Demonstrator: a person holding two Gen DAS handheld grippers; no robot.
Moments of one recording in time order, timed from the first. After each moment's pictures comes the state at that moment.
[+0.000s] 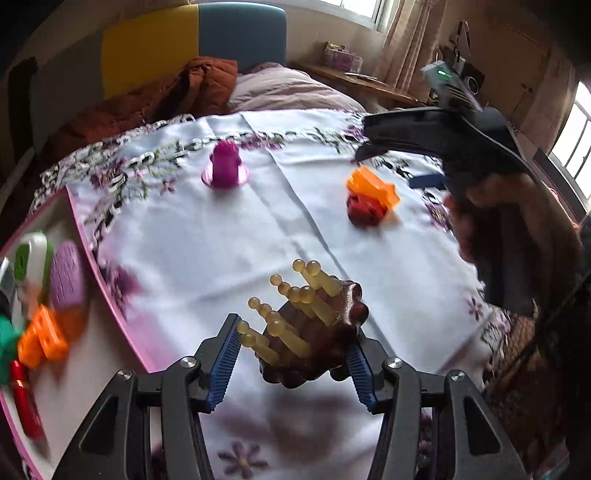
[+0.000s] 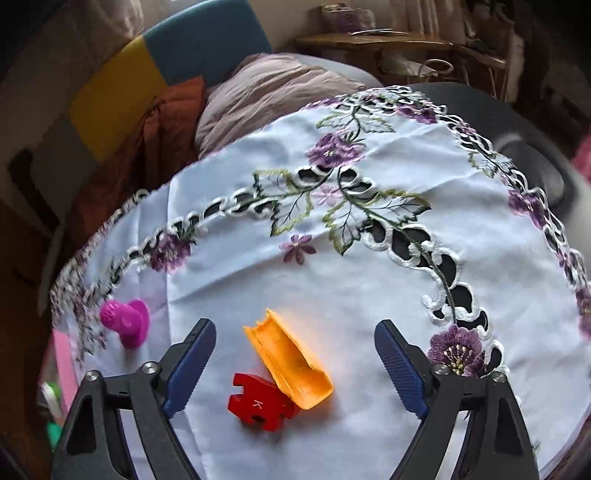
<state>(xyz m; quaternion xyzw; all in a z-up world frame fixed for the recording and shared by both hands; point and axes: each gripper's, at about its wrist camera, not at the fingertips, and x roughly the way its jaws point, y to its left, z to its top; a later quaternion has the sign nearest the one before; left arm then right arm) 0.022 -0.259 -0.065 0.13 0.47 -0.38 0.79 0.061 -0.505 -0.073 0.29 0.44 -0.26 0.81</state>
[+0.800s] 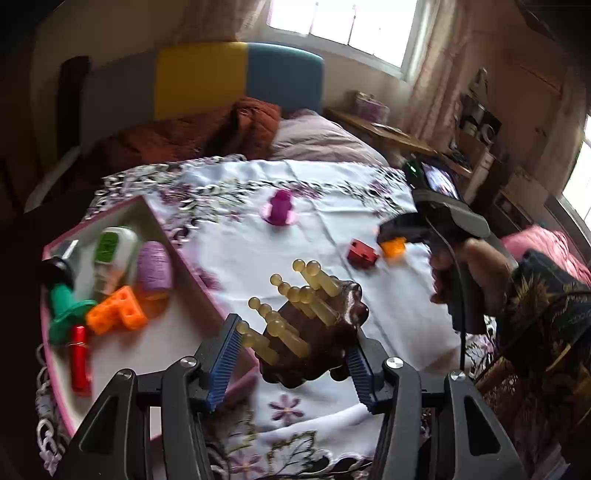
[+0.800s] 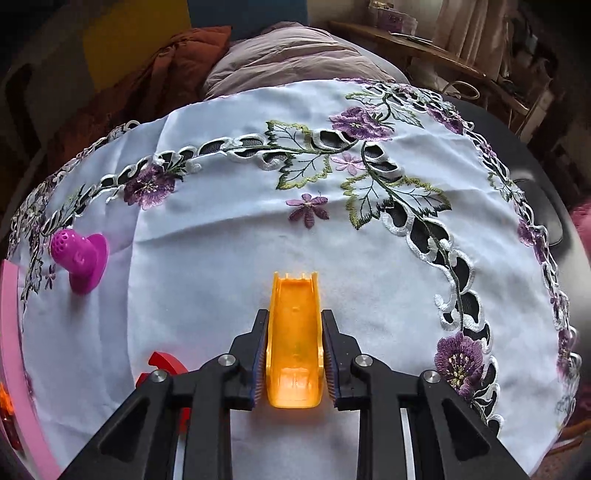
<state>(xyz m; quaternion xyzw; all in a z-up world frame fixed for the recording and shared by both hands) 0.005 -0.182 -0.009 0.06 0.41 -0.34 0.85 0.082 -0.484 -0.101 0.18 0.52 -0.26 0.79</state>
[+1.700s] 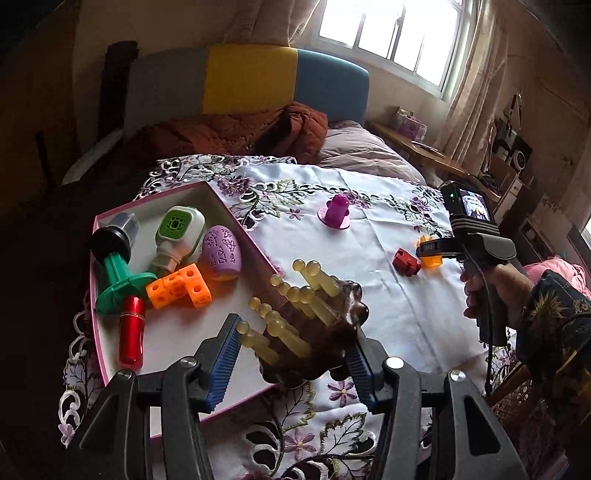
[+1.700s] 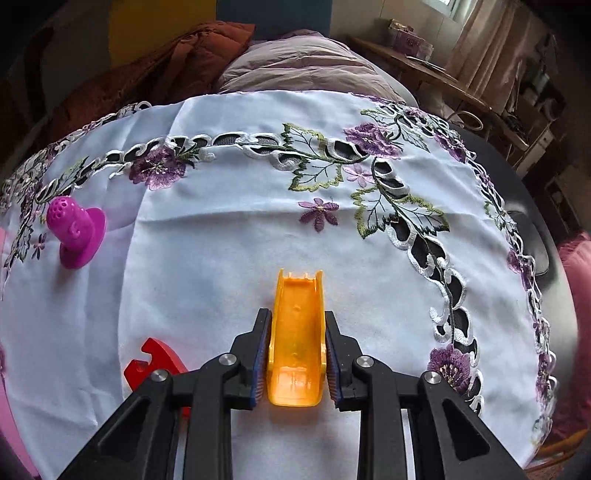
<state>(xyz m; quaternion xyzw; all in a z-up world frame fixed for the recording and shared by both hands) 0.012 -0.131 -0.011 0.03 0.41 -0.28 0.87 0.087 -0.467 -0.103 0.11 0.53 -0.27 0.80</state>
